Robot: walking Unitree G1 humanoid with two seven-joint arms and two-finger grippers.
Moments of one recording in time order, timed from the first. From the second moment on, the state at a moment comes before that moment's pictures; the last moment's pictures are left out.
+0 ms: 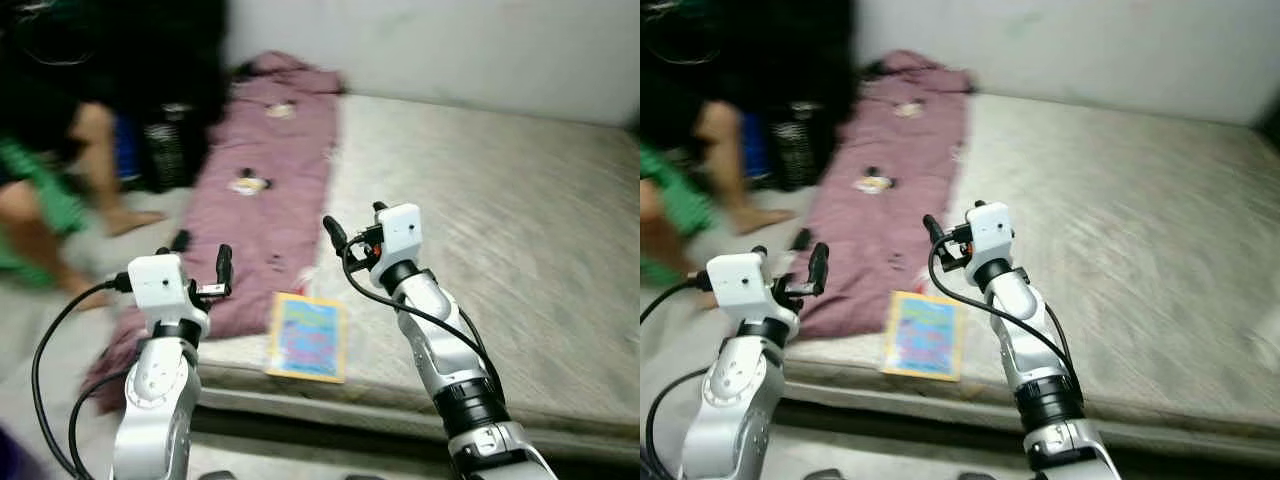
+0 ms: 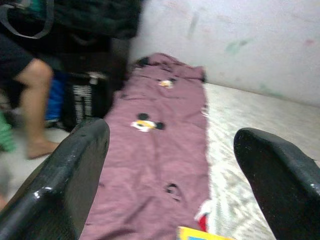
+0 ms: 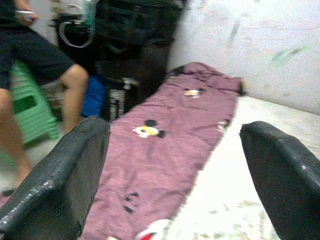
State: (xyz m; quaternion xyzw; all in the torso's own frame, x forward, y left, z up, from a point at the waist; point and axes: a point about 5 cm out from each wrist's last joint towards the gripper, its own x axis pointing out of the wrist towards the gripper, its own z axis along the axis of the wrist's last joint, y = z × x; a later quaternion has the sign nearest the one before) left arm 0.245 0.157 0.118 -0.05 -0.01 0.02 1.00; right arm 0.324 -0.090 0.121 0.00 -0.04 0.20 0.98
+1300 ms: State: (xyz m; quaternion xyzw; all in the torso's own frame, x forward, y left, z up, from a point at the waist) left arm 0.245 0.161 0.114 -0.04 0.00 0.02 1.00; right arm 0.324 -0.080 0.120 0.00 -0.04 0.22 0.98
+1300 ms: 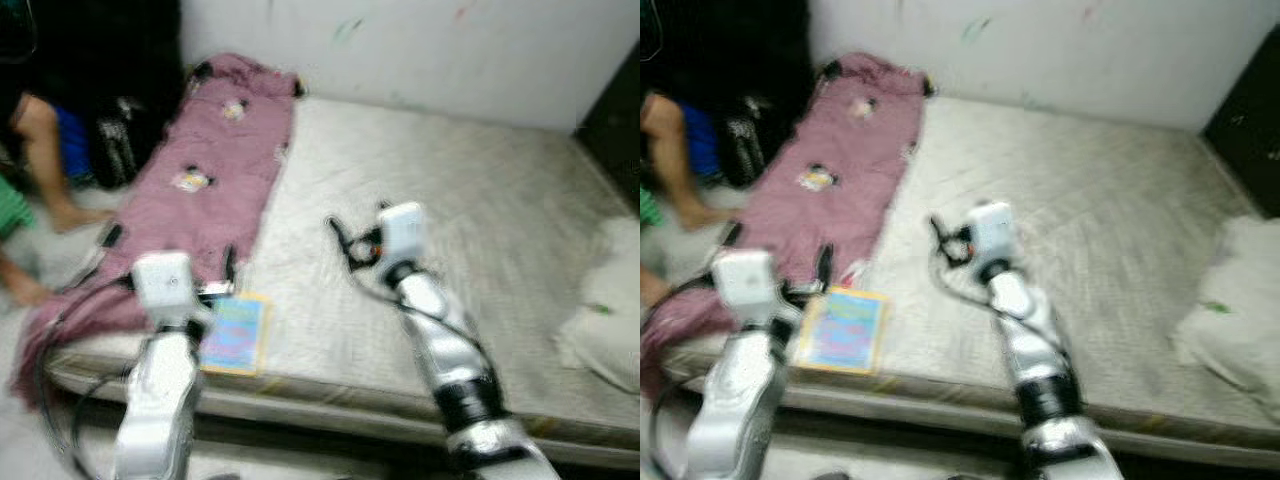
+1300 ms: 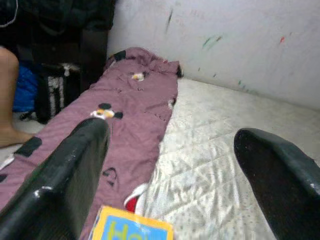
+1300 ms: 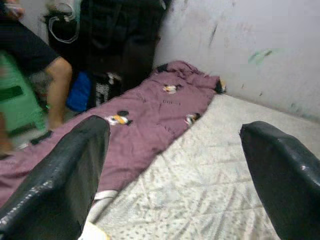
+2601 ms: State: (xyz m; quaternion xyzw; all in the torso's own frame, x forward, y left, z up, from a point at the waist) left arm 0.246 0.150 0.116 -0.07 -0.02 0.01 1.00; right arm 0.327 -0.093 0.117 -0.01 -0.03 0.21 0.98
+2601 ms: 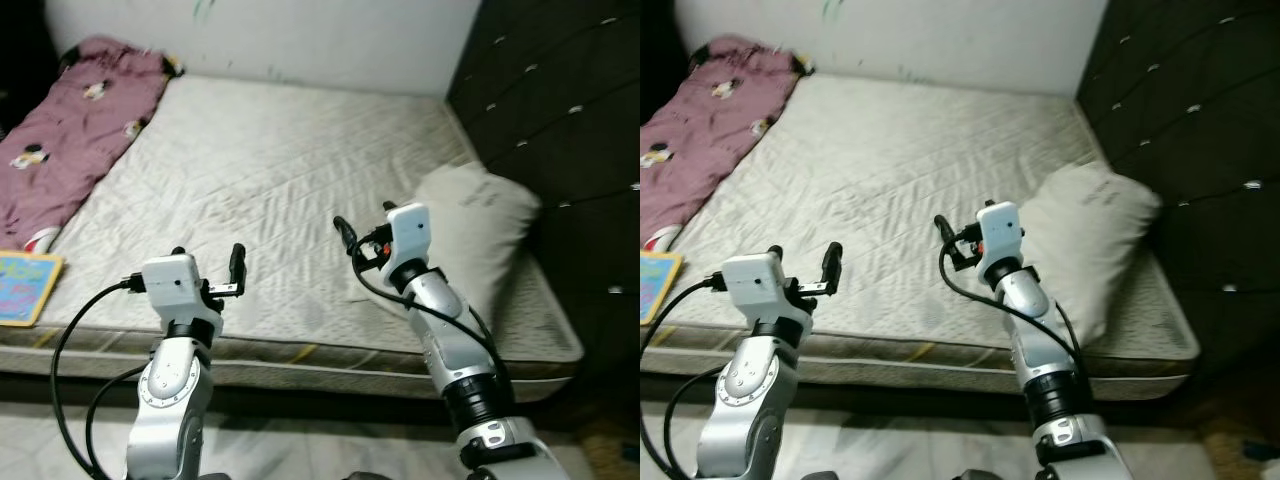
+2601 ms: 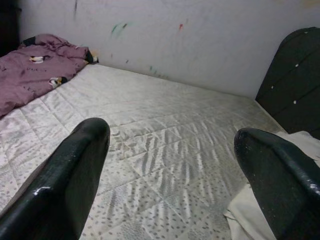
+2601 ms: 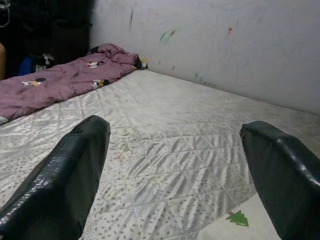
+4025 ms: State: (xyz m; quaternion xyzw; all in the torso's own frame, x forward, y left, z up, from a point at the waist) left arm 0.250 0.151 0.121 -0.06 -0.03 0.00 1.00; right arm 0.329 -0.089 0.119 -0.02 -0.04 0.21 0.98
